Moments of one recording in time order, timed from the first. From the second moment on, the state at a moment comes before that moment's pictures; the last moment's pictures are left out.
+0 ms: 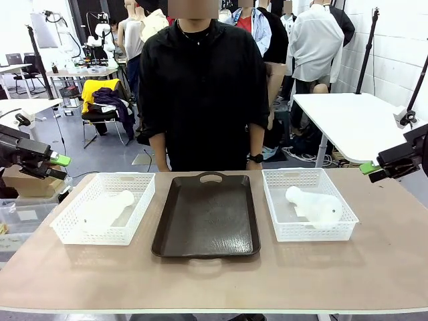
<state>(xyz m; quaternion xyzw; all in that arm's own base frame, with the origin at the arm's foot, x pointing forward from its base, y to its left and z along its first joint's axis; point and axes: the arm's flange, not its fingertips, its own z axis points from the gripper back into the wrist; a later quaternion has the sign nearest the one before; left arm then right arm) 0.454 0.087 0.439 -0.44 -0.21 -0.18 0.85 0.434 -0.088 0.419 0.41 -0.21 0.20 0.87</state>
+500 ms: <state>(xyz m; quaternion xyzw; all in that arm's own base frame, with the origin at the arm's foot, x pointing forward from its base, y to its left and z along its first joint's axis) 0.454 0.087 0.439 -0.44 -0.21 -0.18 0.85 0.433 -0.089 0.419 0.40 -0.22 0.20 0.87</state>
